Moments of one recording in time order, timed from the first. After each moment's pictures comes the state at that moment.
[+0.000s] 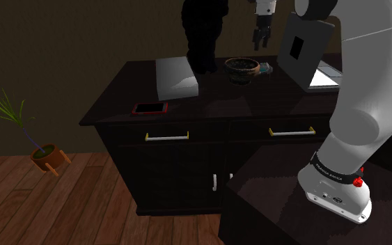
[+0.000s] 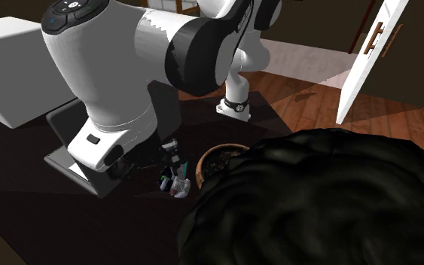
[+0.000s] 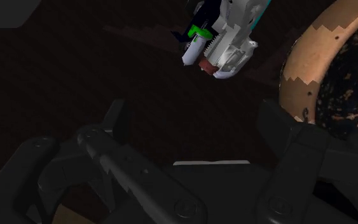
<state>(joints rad) -0.24 0.48 -0.52 -1.36 0.20 1.67 -0.77</state>
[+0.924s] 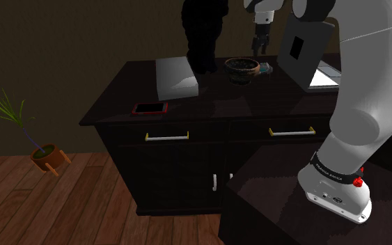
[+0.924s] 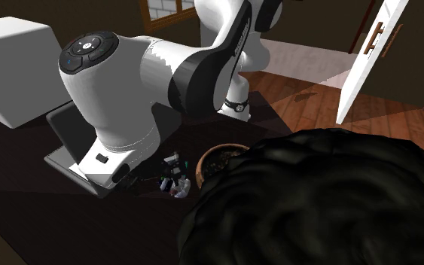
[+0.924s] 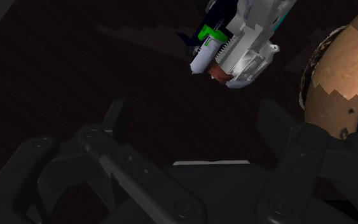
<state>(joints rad) -0.24 0.50 -0.51 -1.44 0.21 1.76 -0.78</state>
